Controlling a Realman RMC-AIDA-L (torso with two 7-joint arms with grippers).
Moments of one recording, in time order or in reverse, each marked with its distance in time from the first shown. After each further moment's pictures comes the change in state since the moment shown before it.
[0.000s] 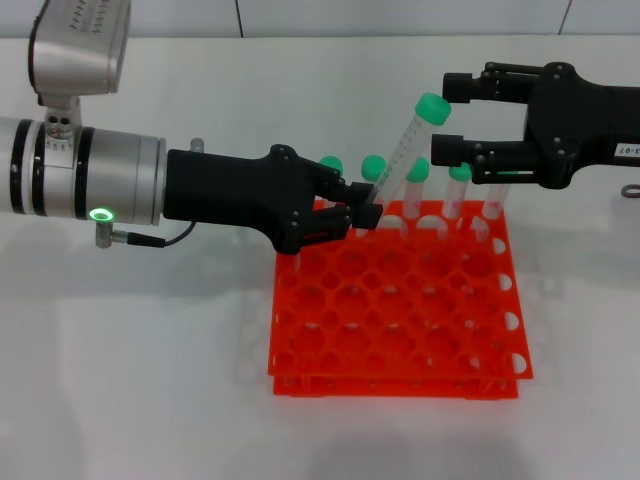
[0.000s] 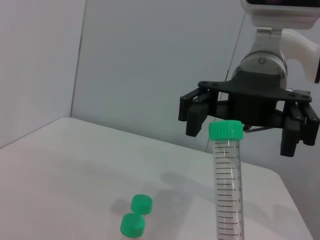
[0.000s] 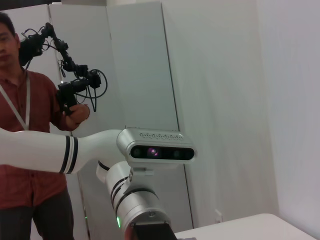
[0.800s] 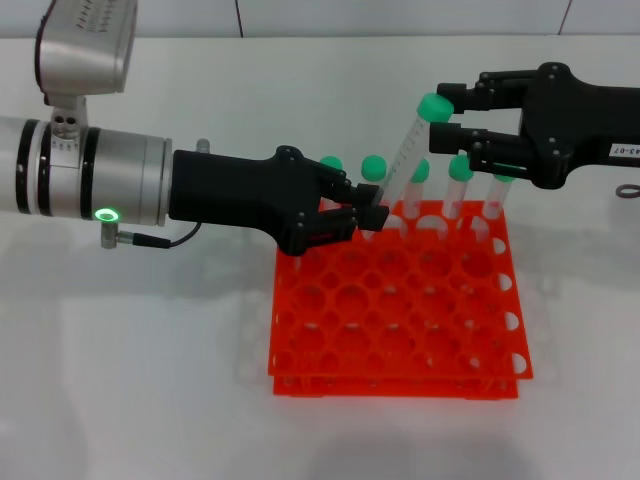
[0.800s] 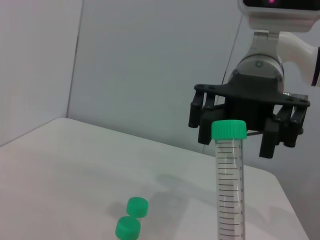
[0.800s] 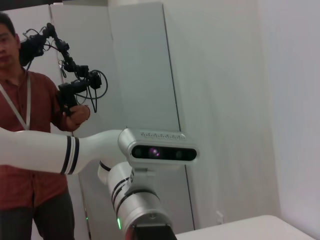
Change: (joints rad) left arm -0.005 -0.006 0.003 0.000 0.000 0.002 -0.007; right arm 0.005 0.000 -0.011 0.013 0.012 0.006 -0.013
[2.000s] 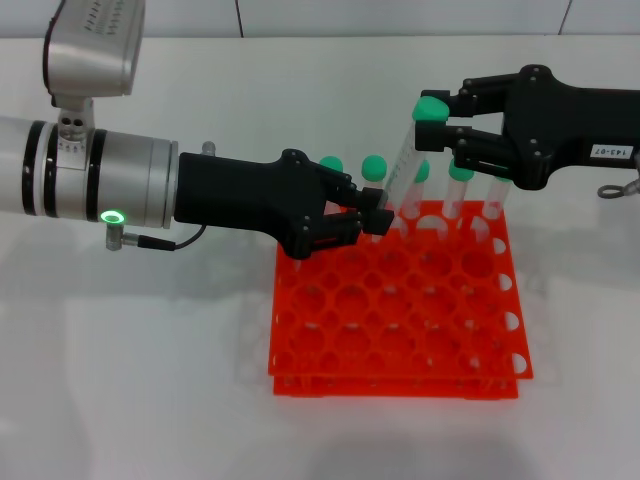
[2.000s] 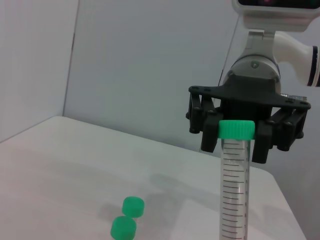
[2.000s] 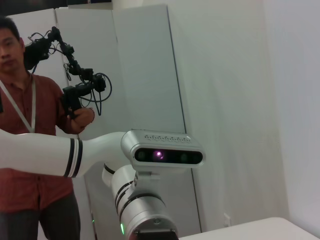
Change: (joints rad) left arm -0.004 -0.007 0.002 0.000 0.007 0.000 -0.002; right arm 0.023 0.002 -0.029 0.040 0.016 0.018 -0.015
